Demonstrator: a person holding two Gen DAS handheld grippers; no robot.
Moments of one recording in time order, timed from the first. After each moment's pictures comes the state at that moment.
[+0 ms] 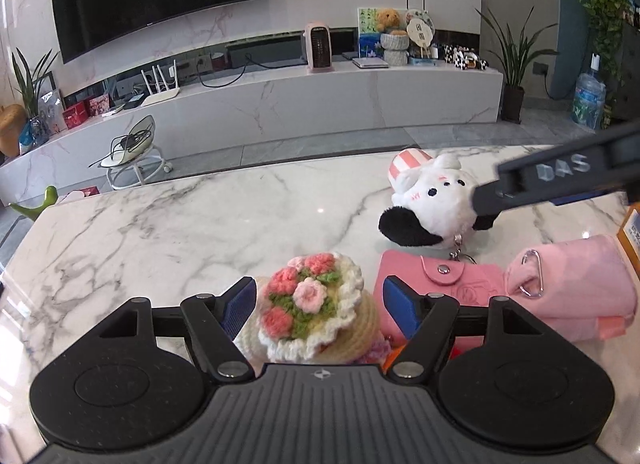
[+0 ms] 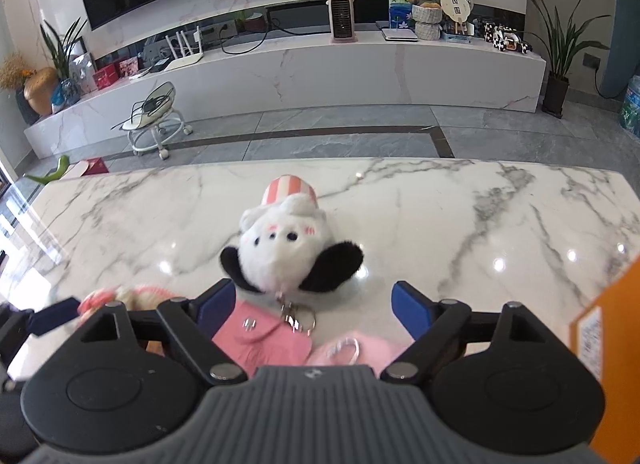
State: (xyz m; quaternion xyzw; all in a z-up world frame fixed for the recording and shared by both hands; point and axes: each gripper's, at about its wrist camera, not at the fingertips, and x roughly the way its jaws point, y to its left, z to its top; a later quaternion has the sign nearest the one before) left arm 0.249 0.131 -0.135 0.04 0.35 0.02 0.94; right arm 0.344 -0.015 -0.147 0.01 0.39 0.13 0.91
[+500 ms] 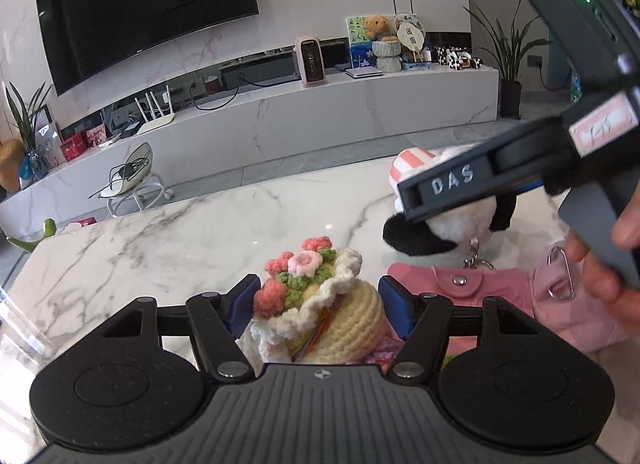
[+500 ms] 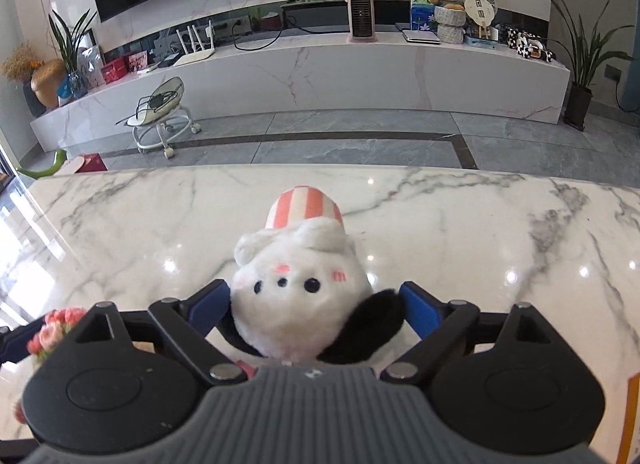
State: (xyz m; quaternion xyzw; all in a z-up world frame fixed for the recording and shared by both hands) left arm 0.270 0.123 -0.151 0.08 0.32 0.02 0.94; right arm 0.397 0.015 -0.187 -0.01 0.38 0.15 0.91
